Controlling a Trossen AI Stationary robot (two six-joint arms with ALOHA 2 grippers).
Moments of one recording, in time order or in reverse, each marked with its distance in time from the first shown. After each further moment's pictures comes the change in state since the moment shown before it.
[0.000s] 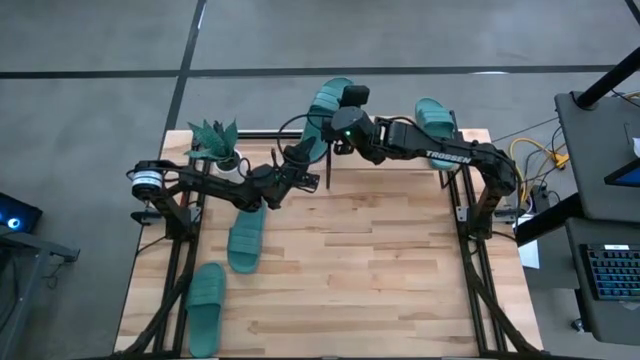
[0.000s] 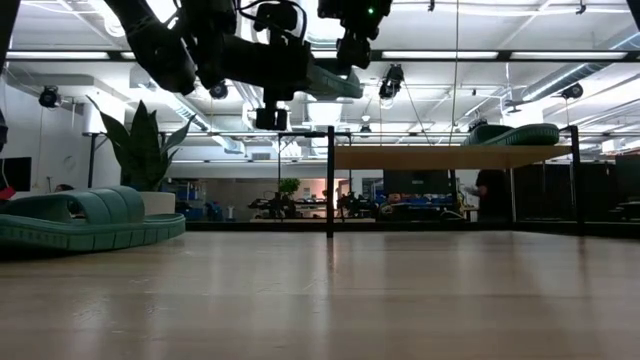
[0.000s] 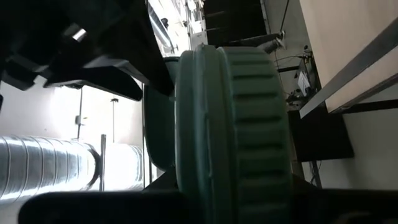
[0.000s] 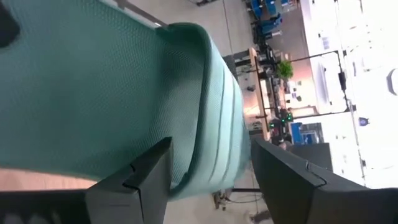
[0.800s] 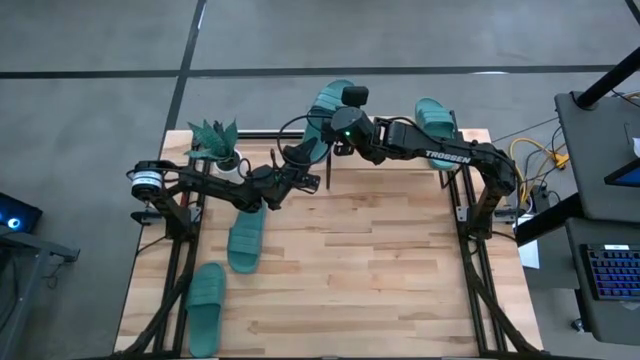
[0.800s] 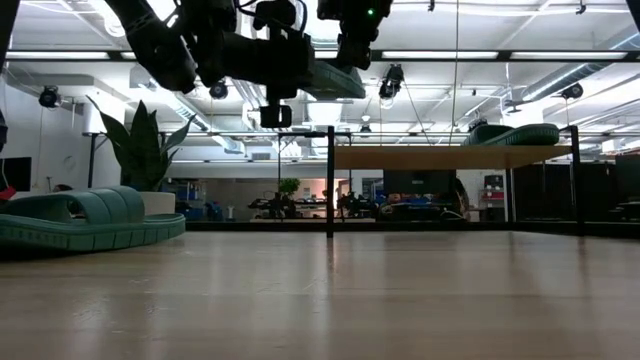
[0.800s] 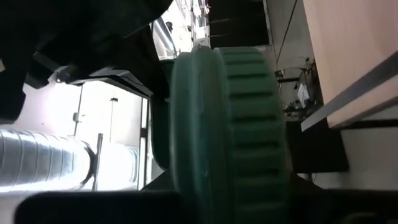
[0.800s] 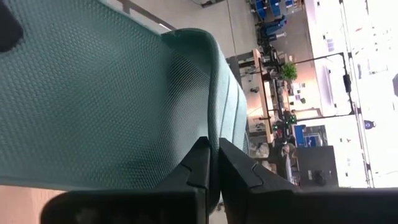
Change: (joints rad) left arm -0.010 -0.001 0.005 0.000 0.018 -0.062; right arm -0.006 0.000 -0.002 -0.009 -0.011 -0.003
